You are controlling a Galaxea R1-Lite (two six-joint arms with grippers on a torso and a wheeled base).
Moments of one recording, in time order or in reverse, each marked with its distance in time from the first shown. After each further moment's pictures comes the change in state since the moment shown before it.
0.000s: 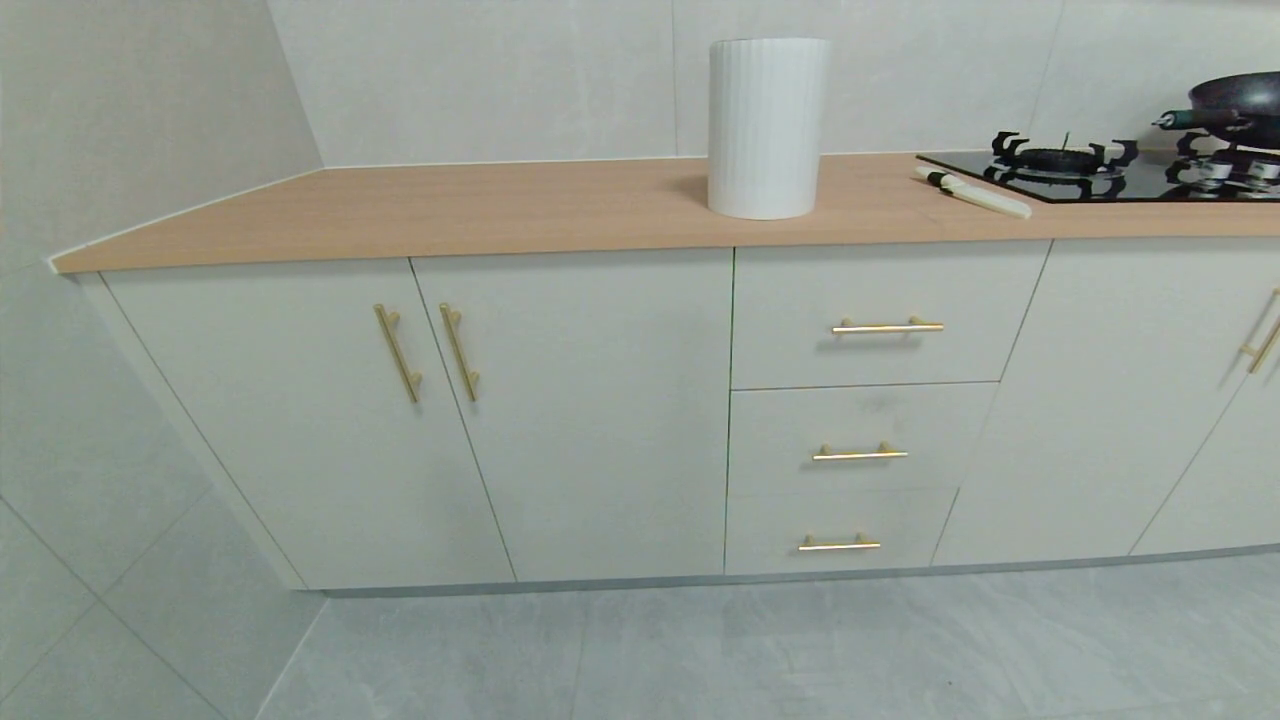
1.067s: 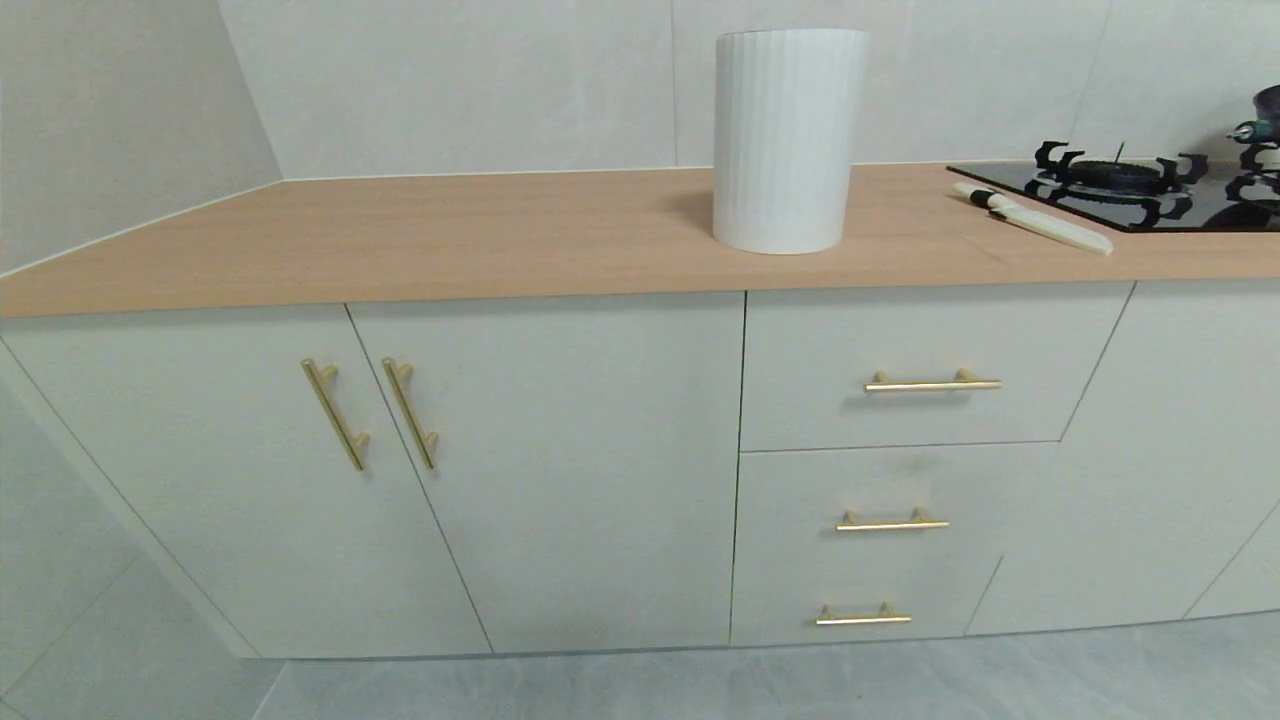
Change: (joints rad) left arm 0.000 0.000 0.000 -0.001 0.000 -0.003; right arm 0.000 0.000 0.000 0.003 0.002 0.002
